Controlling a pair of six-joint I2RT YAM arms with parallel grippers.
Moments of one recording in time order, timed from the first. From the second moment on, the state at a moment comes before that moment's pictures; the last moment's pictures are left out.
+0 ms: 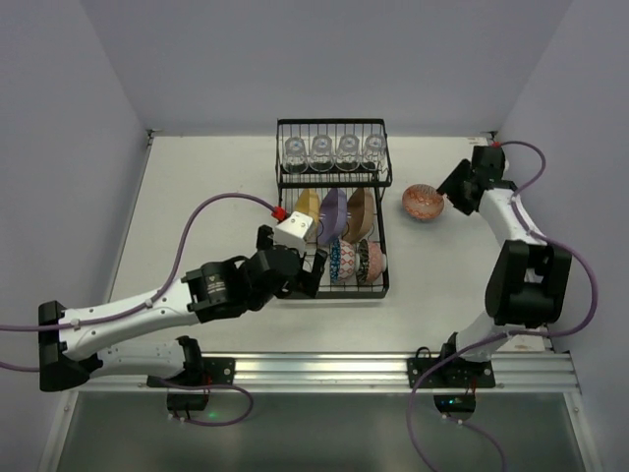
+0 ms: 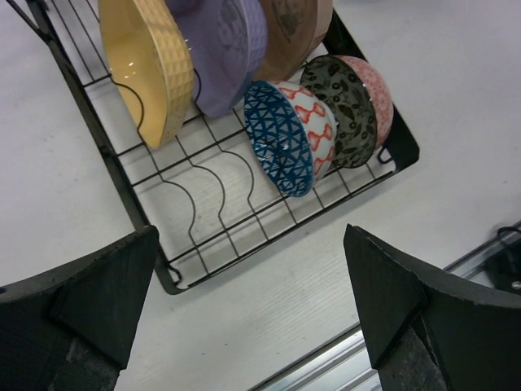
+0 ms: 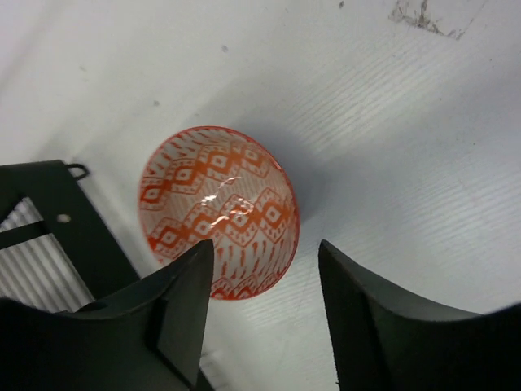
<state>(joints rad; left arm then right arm) -1.20 1.09 1.02 -0.56 -0.58 -0.45 -0.13 1.69 1.22 -0.40 0.03 0.59</state>
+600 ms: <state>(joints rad) -0.97 1.33 0.83 -0.05 -0.12 -0.70 -0.13 0.53 0.79 -0.24 -0.40 0.77</state>
